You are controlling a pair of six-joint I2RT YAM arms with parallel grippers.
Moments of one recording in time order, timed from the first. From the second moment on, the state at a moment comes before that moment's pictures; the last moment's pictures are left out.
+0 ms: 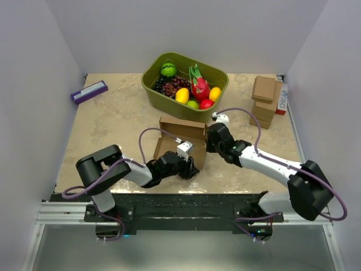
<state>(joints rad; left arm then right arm) -1.00 1.72 0.50 0.78 0.05 -0.48 0.71 1.32 0.75 -0.18 0.34 0.56</state>
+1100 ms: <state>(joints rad) -1.03 1.77 0.44 0.95 0.14 -0.52 0.77 1.34 0.75 -0.14 0.24 0.73</state>
